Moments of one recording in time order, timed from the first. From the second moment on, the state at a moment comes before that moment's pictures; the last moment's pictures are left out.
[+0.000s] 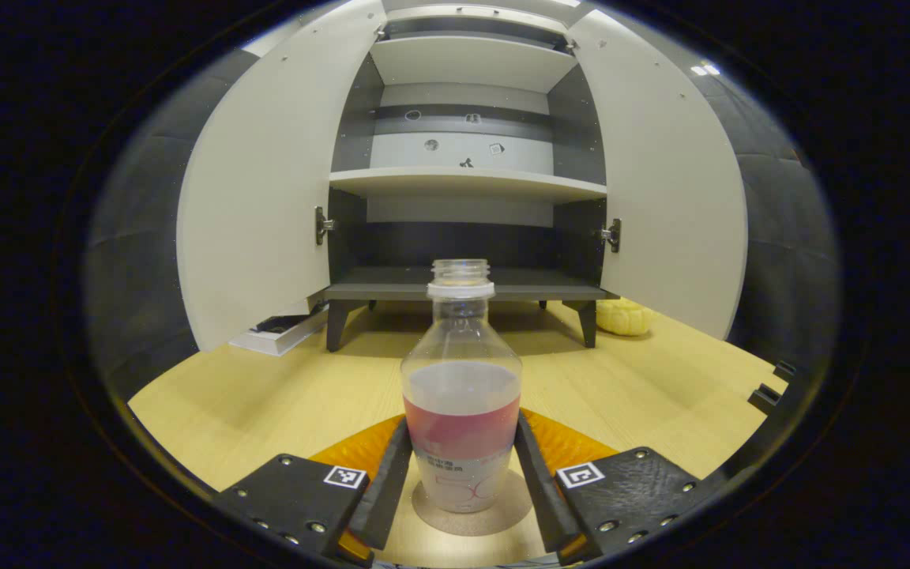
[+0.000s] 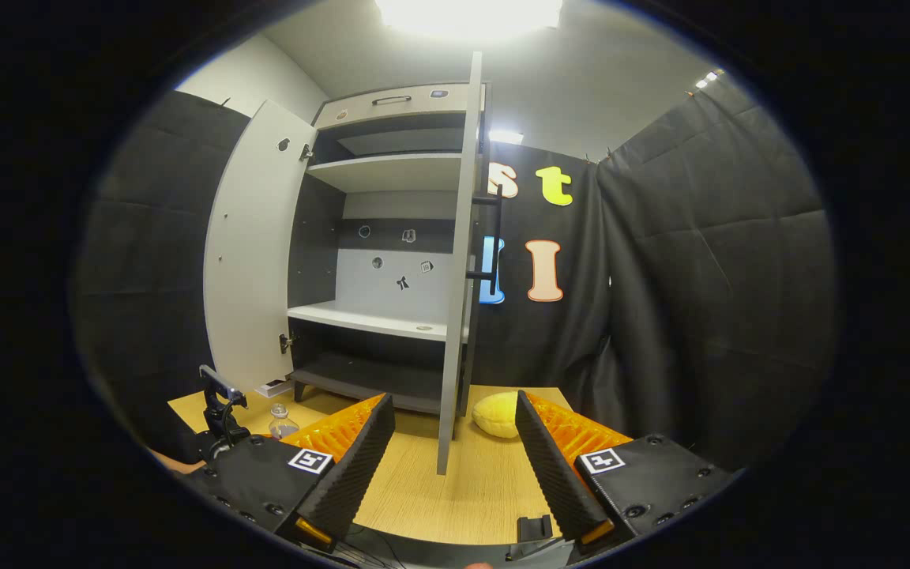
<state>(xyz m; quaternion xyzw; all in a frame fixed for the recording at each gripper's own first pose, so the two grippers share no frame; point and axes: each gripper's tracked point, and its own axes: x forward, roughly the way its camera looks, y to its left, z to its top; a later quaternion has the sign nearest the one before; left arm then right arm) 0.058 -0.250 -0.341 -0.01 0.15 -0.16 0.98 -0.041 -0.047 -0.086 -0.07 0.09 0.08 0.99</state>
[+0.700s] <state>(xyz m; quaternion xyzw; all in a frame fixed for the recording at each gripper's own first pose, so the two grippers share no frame) 0.025 -0.197 -0.173 -0.03 0.06 -0.10 0.99 0.008 -0.070 -0.034 -0.04 0.02 0.07 1.00</state>
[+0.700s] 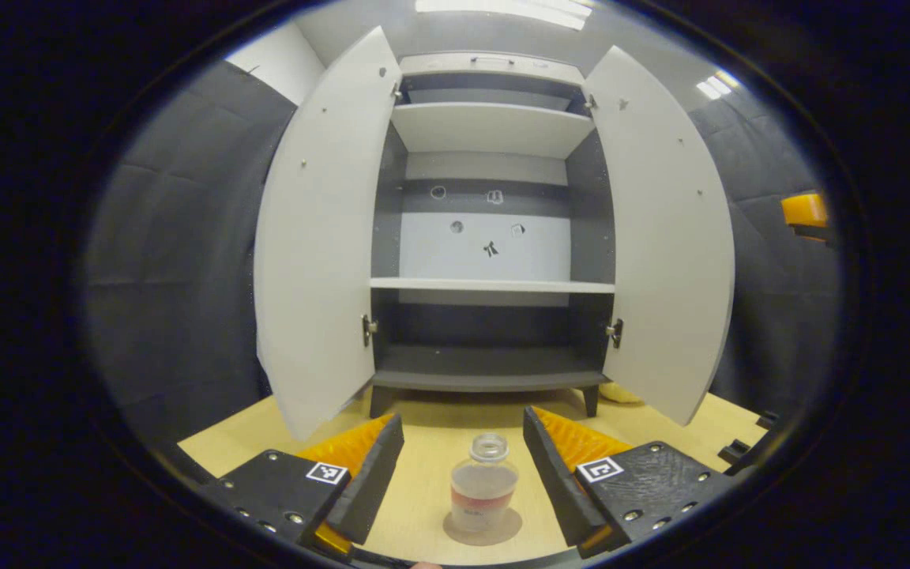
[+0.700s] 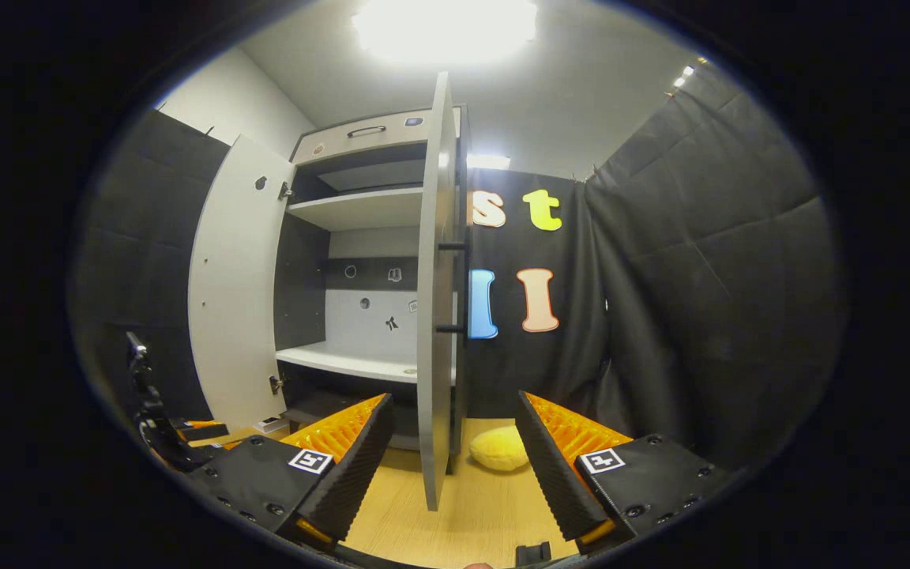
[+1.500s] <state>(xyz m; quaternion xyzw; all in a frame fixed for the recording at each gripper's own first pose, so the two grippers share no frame) 0.013 -0.021 -0.060 0.00 -0.01 0.03 1.00 0.108 -0.115 0.034 -0.05 -0.02 -0.11 0.99</state>
